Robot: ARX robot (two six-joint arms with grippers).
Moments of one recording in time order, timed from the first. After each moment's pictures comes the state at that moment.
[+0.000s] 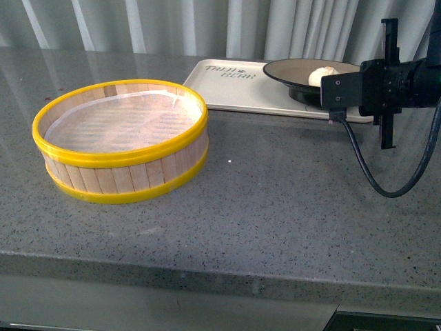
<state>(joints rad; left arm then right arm) 0.00 0.00 0.03 0.00 0.00 0.00 0.05 2.20 1.36 0.48 -0.17 -1.65</state>
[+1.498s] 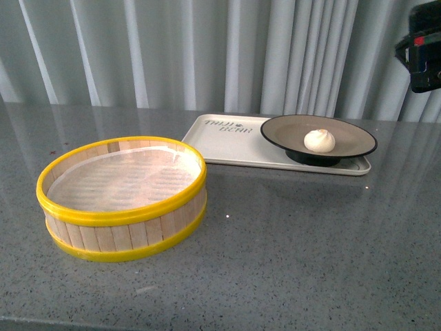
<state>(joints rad) 0.00 0.00 0.03 0.00 0.00 0.00 0.18 1.37 0.75 0.55 0.15 -0.16</state>
